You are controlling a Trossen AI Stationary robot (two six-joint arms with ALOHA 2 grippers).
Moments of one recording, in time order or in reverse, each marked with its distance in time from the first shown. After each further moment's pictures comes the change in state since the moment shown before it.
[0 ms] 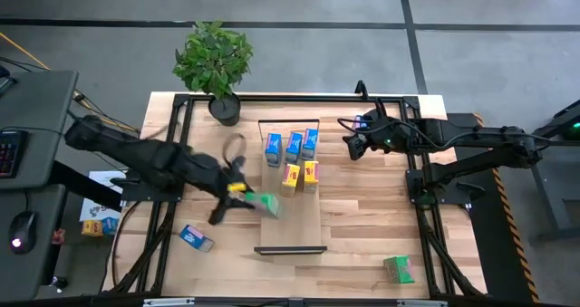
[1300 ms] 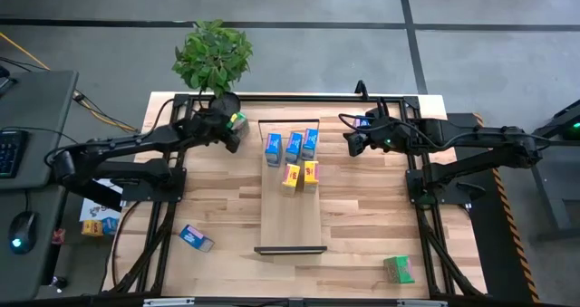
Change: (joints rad) left arm 0.856 -0.155 -0.573 0.251 -0.189 -0.137; right arm 0.000 0.000 0.000 0.000 0.044 0.088
